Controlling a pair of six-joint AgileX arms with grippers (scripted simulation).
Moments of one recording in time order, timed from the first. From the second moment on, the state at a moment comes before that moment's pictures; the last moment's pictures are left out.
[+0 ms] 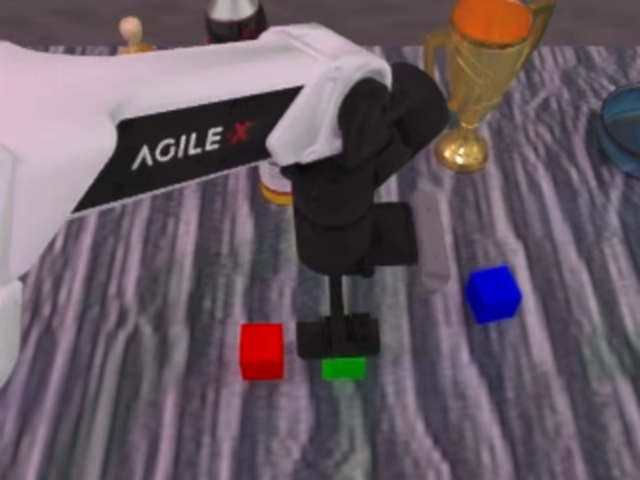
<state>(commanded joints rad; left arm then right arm) -0.78 2.07 1.64 -1.12 0.01 0.78 0.00 0.00 0.00 0.00 0.00 0.00</state>
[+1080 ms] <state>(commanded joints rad) -0.19 0.63 0.46 -0.40 -0.02 0.27 0.29 1.41 1.05 -0.75 0.00 0.13</state>
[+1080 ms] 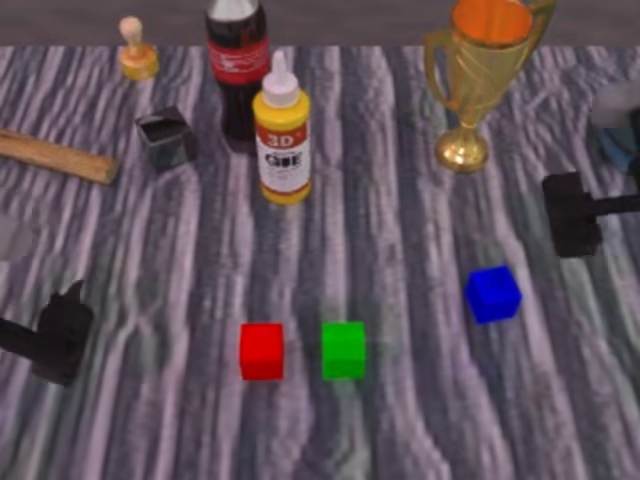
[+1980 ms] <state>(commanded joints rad) 0.02 0.00 0.00 0.00 0.00 0.00 0.43 2.05 1.56 -1.08 0.00 0.19</state>
